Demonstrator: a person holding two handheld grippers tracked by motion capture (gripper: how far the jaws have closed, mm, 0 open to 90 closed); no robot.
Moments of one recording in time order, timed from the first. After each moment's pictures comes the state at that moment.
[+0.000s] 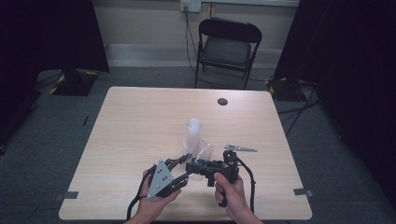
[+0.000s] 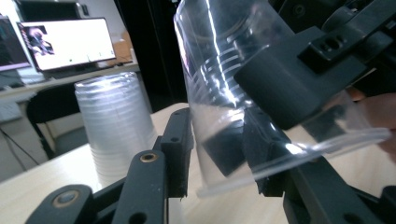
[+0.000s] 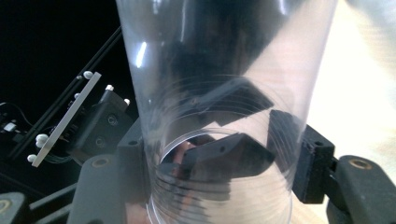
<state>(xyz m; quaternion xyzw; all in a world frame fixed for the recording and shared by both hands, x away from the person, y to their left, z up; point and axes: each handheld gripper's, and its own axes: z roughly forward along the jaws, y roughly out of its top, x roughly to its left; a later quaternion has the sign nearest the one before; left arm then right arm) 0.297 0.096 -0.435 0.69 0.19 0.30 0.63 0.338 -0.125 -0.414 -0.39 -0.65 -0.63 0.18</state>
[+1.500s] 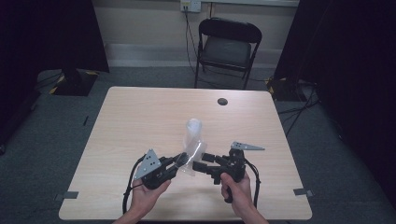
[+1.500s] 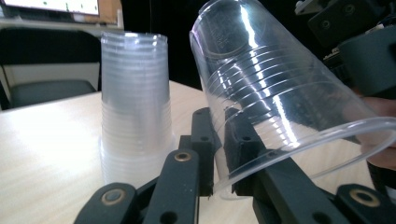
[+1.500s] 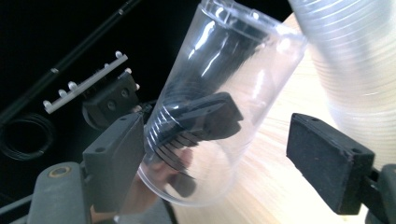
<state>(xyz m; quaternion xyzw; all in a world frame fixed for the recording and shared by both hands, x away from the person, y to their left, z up) 0.318 0.125 -0.433 0.69 0.27 0.17 0.64 0.341 -0.141 -0.407 -0.37 -0.67 -0.63 0.10</state>
